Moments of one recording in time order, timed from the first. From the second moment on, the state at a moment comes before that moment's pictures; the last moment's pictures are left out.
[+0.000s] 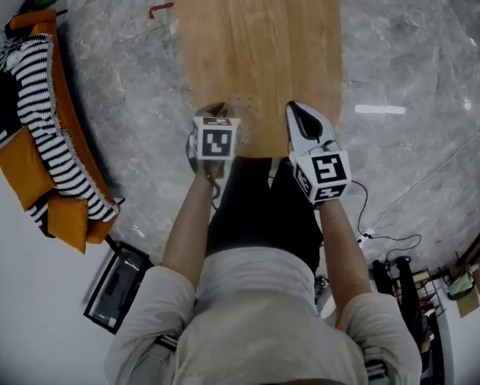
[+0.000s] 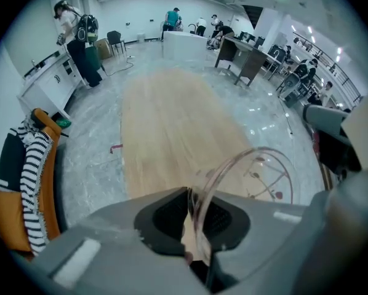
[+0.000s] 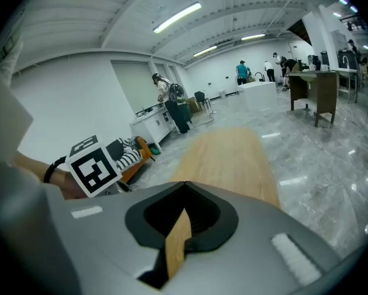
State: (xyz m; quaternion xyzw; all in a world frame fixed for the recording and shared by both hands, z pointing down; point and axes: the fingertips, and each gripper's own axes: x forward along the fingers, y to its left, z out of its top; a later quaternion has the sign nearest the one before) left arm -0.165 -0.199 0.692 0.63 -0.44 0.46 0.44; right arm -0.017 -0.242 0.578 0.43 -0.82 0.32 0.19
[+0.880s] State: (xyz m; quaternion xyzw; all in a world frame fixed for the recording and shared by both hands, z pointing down) left arm -0.094 -0.184 0.527 0.70 -0.49 0.36 0.37; right arm 0.028 -0.202 0.448 0.44 -0.85 0.24 0.15
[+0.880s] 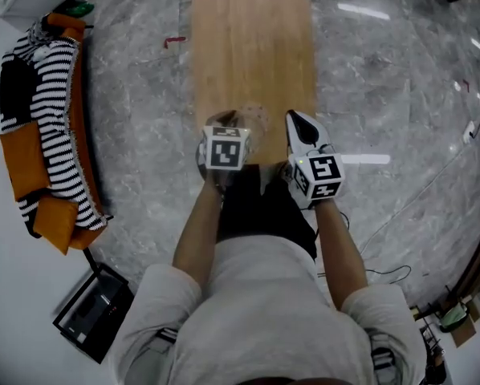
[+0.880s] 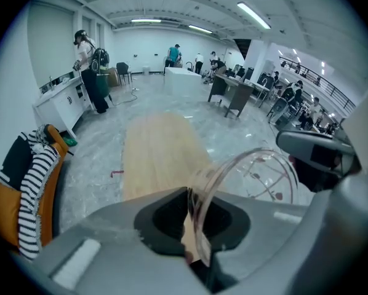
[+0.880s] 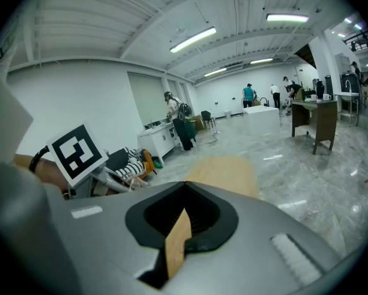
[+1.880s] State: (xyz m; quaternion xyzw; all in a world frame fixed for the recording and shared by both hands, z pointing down) left arm -0.037 -0.080 0.386 0.72 -0.58 0.27 0.29; right arm 0.075 -0.110 0.318 0.45 -0.88 0.14 0.04
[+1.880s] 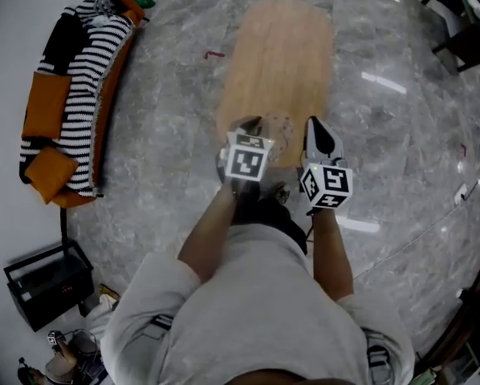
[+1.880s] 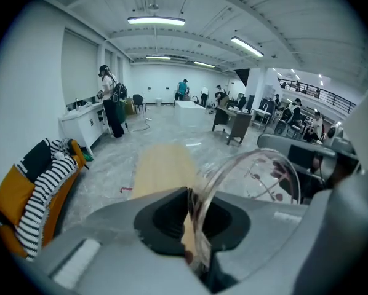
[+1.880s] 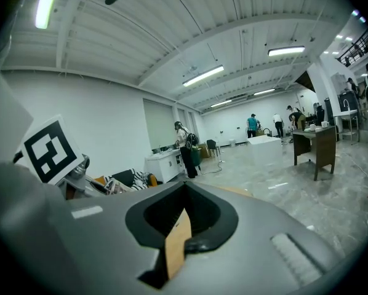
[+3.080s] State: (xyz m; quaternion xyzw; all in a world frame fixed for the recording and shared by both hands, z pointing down) left arm -0.114 -0.076 0.315 0.78 -0.54 0.21 0.23; right arm 0.021 -0.078 0.240 0.52 -0.85 0.02 0.05
